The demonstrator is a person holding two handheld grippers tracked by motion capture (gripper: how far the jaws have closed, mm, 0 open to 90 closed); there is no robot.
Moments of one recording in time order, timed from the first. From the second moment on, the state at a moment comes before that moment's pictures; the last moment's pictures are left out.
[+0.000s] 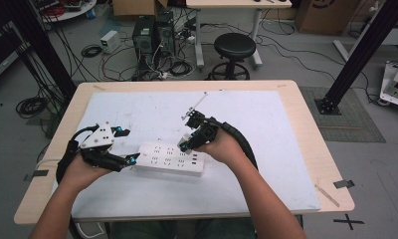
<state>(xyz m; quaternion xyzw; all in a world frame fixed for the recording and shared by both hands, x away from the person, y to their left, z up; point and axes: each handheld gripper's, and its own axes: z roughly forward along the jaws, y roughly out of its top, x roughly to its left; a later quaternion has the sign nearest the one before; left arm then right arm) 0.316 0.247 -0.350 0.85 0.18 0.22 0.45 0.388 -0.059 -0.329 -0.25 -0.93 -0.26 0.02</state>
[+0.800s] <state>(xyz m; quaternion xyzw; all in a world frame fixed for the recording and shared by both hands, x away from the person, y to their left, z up) 0.315 0.254 -0.354 0.85 0.19 0.22 0.44 0.416 -0.014 -0.337 -0.08 -0.99 -0.14 0.04</state>
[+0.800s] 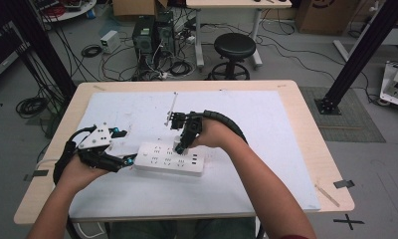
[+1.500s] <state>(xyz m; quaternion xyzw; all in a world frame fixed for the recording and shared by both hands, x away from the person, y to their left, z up) 0.313 0.258 -0.355 0.85 0.20 0.22 0.44 0.426 -0.006 -0.351 -0.06 -0.99 -0.09 0.03</state>
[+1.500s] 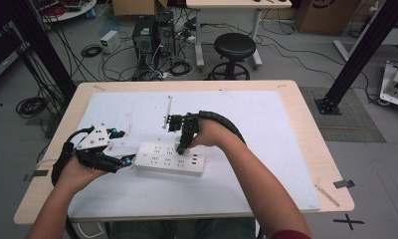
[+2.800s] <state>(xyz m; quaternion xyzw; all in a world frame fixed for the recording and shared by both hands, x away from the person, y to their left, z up) 0.314 0.250 -0.352 0.85 0.19 0.22 0.43 0.420 0.001 -0.369 -0.05 -1.00 -0.07 0.00</state>
